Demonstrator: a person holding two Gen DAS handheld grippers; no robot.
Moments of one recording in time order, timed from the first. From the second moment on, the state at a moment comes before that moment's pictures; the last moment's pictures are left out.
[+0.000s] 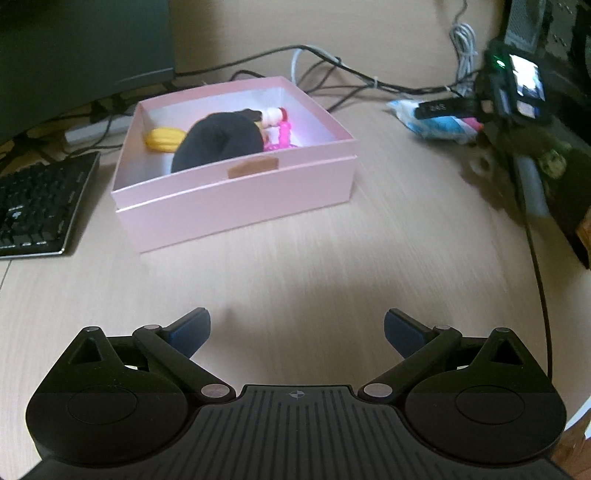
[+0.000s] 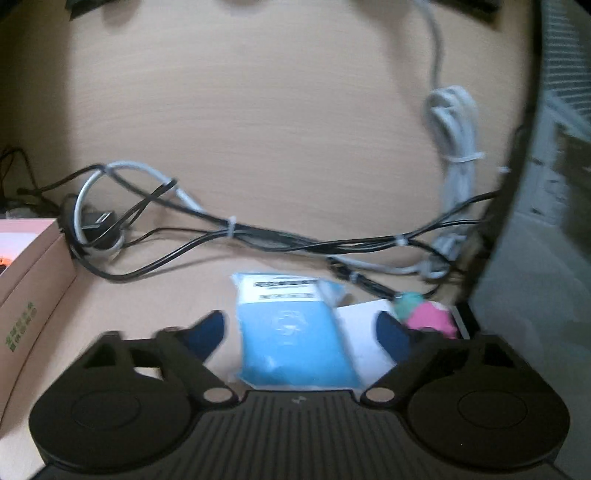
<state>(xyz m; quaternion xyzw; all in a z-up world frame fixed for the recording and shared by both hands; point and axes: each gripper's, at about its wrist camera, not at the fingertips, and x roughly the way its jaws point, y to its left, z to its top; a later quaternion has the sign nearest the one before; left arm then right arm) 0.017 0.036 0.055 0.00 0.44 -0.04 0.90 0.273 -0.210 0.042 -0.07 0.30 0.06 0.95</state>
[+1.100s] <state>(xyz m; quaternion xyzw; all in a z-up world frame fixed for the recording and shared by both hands) 0.009 0.030 0.046 -0.01 0.46 -0.04 0.89 0.253 -0.240 0.044 -0.09 0.28 -0.05 0.96</state>
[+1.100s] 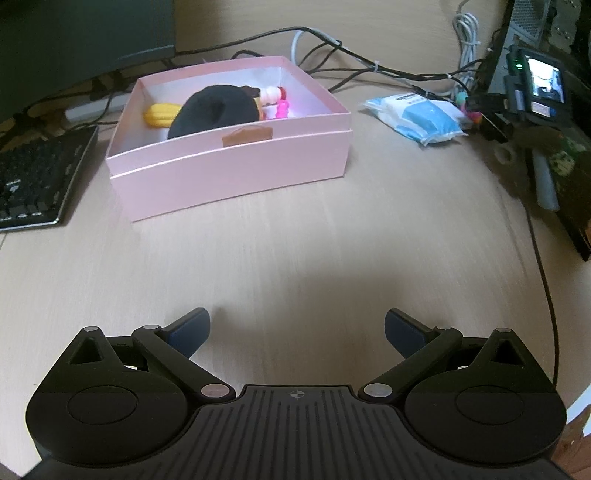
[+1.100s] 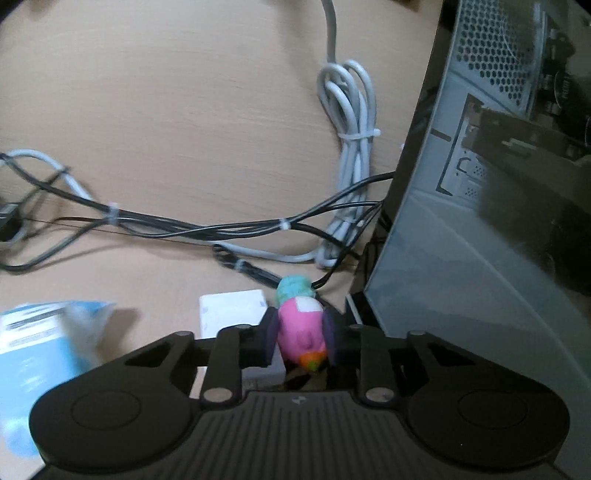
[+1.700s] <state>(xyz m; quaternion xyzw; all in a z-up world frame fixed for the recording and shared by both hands) -0.001 0.018 0.054 0.00 0.42 -0.10 0.90 0.275 -0.243 0.046 -0.14 0.24 -0.08 0.96</state>
